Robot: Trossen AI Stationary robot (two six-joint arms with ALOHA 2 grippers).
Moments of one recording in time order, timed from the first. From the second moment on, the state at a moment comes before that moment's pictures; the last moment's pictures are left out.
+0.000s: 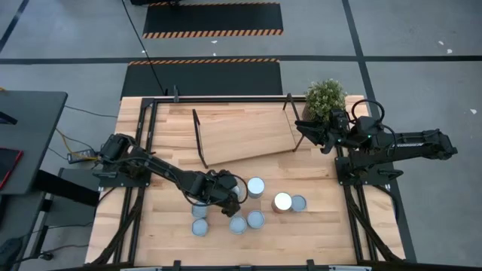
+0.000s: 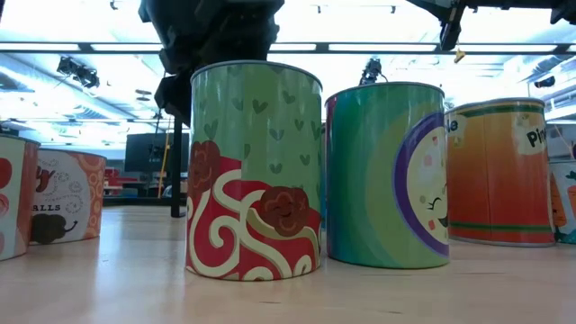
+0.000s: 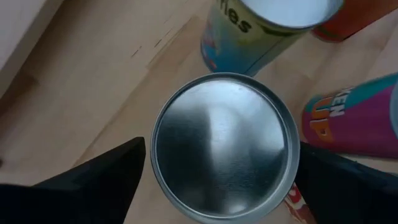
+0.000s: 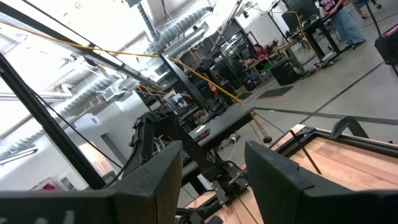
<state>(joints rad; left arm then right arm) -0.37 1.81 1.28 -0.61 -0.34 -0.95 -0.04 0.60 0.49 0.34 0.17 0.58</state>
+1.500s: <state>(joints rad) -0.35 1.81 1.25 -0.77 -0.23 -1.01 -0.04 0.60 0.49 0.34 0.17 0.58</state>
